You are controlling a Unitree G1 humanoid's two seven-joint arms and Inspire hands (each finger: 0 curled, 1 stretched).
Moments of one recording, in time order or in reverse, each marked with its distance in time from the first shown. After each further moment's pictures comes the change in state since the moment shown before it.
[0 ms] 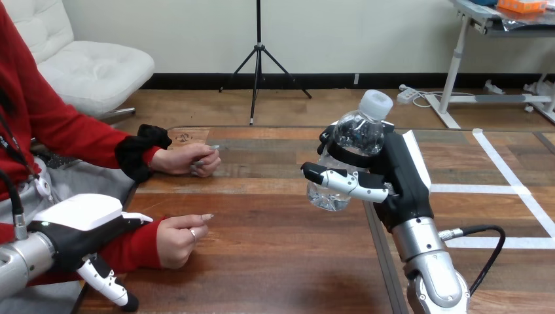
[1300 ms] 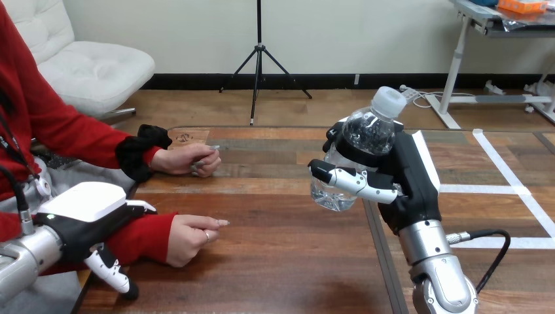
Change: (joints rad) left arm -0.043 -0.024 -0.064 0.044 0.012 0.027 0.142; right arm 0.066 0.003 -0.002 -0.142 0.050 0.080 0.039
